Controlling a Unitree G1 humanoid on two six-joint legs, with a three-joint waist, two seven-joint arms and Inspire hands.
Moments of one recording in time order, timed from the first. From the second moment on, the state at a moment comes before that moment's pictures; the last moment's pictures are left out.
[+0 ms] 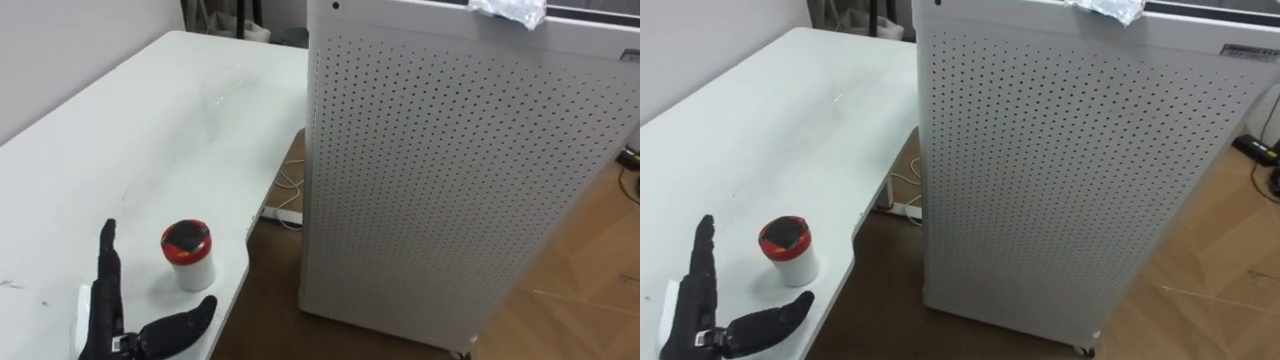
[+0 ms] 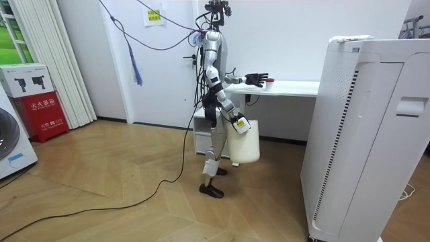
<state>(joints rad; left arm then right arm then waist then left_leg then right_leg) 0.20 0.27 -0.08 0.22 0.02 -0.36 0.51 0.09 -0.30 0.25 0.92 0.23 -0.13 0.26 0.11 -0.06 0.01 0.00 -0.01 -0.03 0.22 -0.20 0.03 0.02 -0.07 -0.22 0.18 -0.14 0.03</state>
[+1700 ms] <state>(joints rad) 0.05 0.25 -0.07 0.22 -0.03 -0.30 0.40 0.11 -0.26 0.26 0.85 0.23 -0.08 0.27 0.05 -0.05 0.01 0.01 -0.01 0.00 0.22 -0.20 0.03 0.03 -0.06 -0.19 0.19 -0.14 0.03</state>
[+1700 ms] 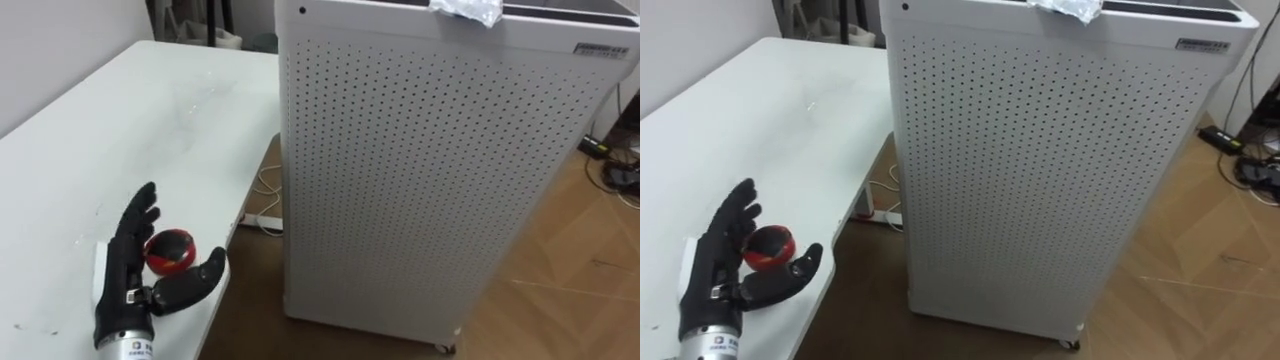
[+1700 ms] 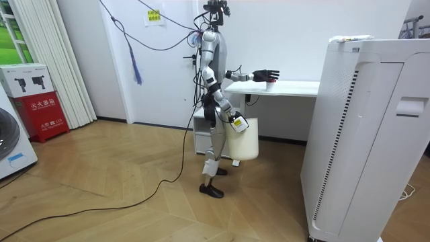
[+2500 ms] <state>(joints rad) 0.01 0.25 -0.09 0.29 -0.03 -0.29 0.34 0.10 -0.27 0.25 0.85 0.23 -0.06 0.27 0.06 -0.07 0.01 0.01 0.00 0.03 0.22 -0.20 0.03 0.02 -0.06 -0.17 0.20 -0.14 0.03</state>
